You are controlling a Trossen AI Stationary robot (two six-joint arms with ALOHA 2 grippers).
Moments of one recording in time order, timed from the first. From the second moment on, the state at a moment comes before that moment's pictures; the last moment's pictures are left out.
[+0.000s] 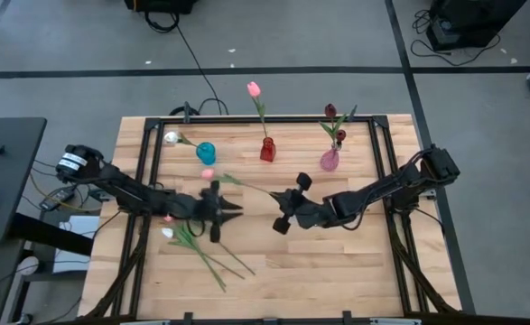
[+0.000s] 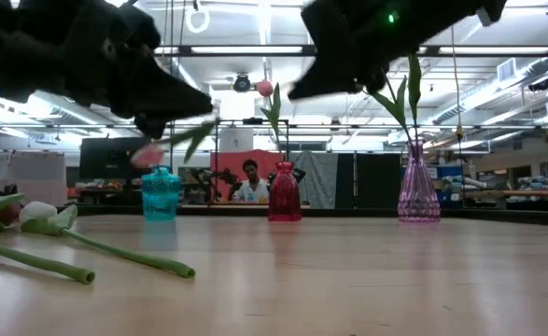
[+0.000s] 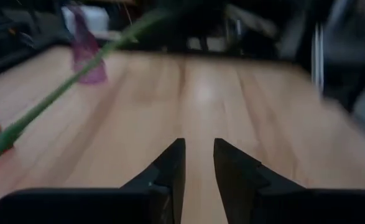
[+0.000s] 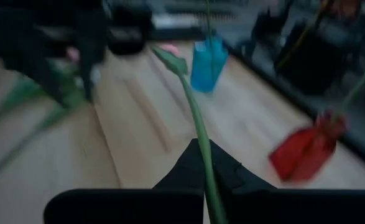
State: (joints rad) left arm -0.28 1.37 0.31 0.90 -0.33 -0.19; right arm 0.29 1.65 0.93 0.19 0.78 0.24
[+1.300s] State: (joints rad) left arm -0.22 1.38 0.22 1.56 -0.36 -0.10; right arm 0.35 1.65 0.93 0.58 0.69 -0.11
